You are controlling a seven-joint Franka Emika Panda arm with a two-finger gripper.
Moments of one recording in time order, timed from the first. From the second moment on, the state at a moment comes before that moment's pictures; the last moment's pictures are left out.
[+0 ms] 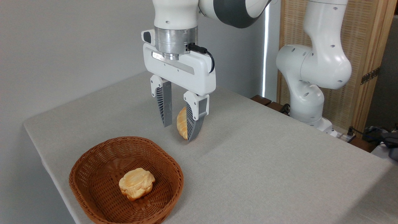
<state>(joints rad) -0.03 -0.24 0.02 -2.07 -0.04 1.97 0.69</state>
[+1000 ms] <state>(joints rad) -0.05 -0.21 0.01 -2.02 -0.05 1.93 0.64</state>
